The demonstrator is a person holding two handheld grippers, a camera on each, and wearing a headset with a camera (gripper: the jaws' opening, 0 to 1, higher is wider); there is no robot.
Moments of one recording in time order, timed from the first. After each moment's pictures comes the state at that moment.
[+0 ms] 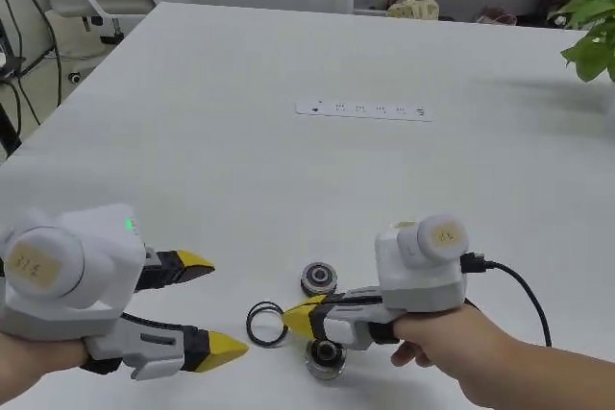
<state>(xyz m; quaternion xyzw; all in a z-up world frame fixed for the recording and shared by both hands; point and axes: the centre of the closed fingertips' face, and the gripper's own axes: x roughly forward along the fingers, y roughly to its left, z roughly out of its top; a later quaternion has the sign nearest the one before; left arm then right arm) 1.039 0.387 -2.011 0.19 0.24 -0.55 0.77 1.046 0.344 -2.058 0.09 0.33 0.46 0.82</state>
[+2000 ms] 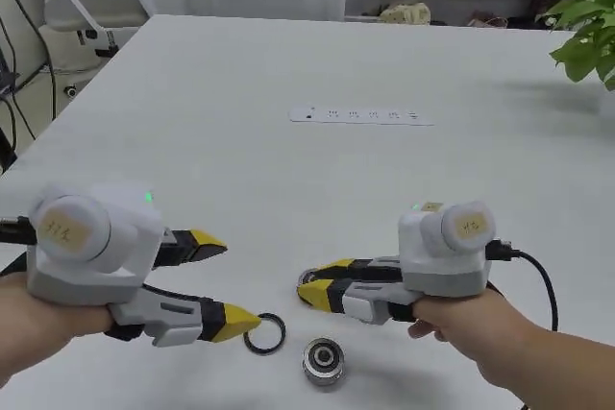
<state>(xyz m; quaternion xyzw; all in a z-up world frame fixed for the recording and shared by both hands) 1.064 0.366 -1.995 0.20 0.23 -0.56 0.77 1.081 0.302 -2.034 0.04 0.26 0.42 0.87</state>
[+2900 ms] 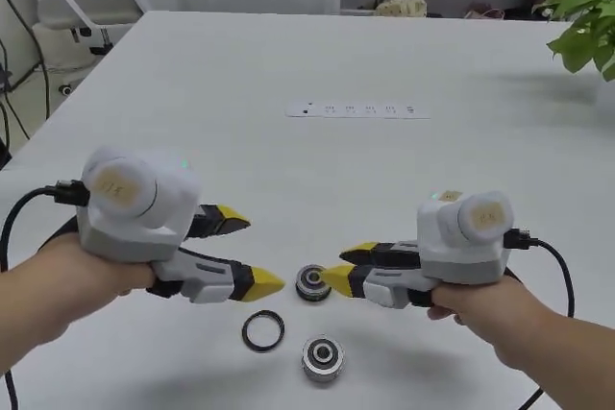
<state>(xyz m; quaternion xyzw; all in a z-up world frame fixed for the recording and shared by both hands) 1.095 0.336 -1.999 0.19 0.23 -0.56 0.77 1.095 0.273 -2.043 0.01 0.26 0.39 0.88</state>
